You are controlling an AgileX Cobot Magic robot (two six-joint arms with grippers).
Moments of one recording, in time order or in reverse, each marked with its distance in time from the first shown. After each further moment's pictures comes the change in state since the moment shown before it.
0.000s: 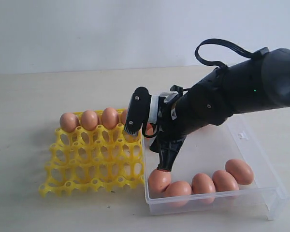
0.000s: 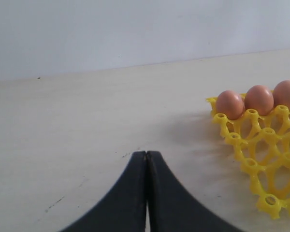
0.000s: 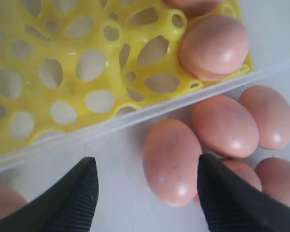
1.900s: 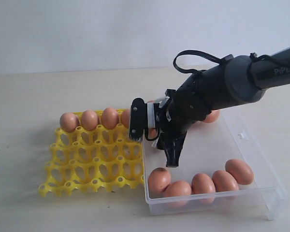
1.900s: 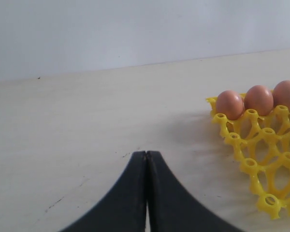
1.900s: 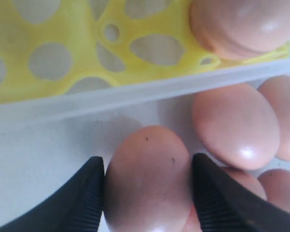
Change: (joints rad) left arm 0.000 0.000 0.000 0.000 0.000 -0.002; right arm -0.039 0.171 -0.146 -0.193 0.086 -0.009
